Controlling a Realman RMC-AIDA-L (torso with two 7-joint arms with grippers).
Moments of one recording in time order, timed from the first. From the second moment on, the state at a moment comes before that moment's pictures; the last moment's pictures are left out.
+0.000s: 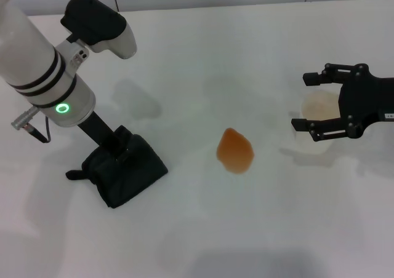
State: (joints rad) left arm -0.83 -2.08 1.34 0.89 2.65 1.47 -2.46; right arm 0.30 2.01 -1.14 -1.19 -1.77 -1.43 1.43
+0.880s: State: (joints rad) left arm -0.82 -2.08 1.30 0.89 2.51 1.32 -2.46; right arm 0.30 2.01 -1.14 -1.19 -1.77 -1.44 1.43
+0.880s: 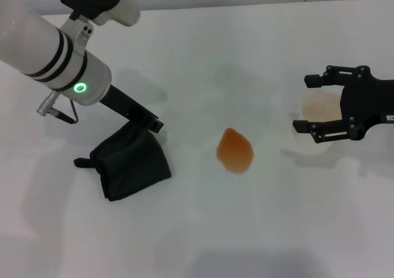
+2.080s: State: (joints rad) left arm -0.81 -2.08 1.39 1.04 2.67 1.50 -2.45; right arm 0.30 2.01 -1.13 -1.19 -1.77 -1.43 1.43
